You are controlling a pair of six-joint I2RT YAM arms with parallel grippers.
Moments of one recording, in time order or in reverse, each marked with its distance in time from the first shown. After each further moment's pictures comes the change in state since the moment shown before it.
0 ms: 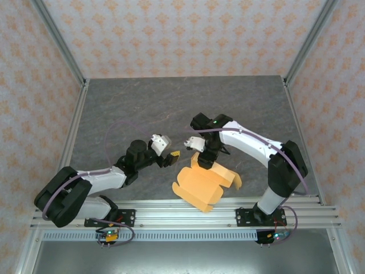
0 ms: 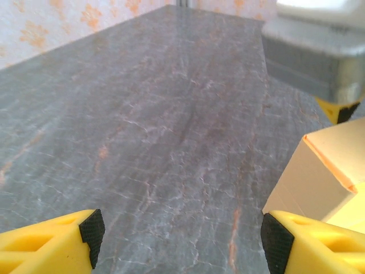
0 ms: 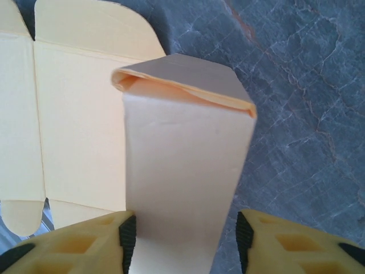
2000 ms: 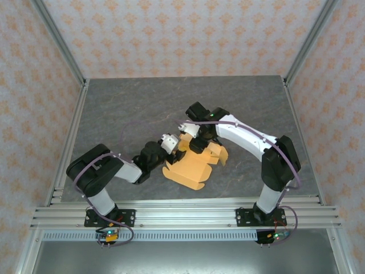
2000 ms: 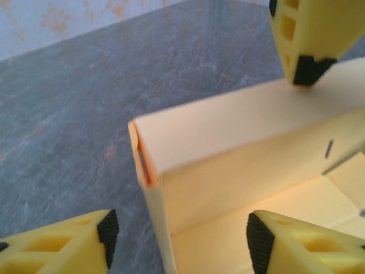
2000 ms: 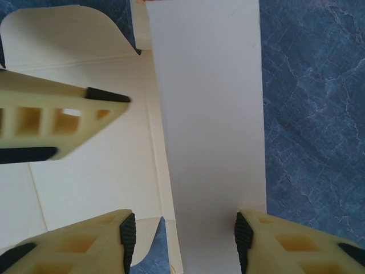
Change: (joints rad) left arm -0.097 0.395 0.085 0.331 -0.214 -0.053; right arm -0.027 0.080 0.114 0.180 0.071 0.082
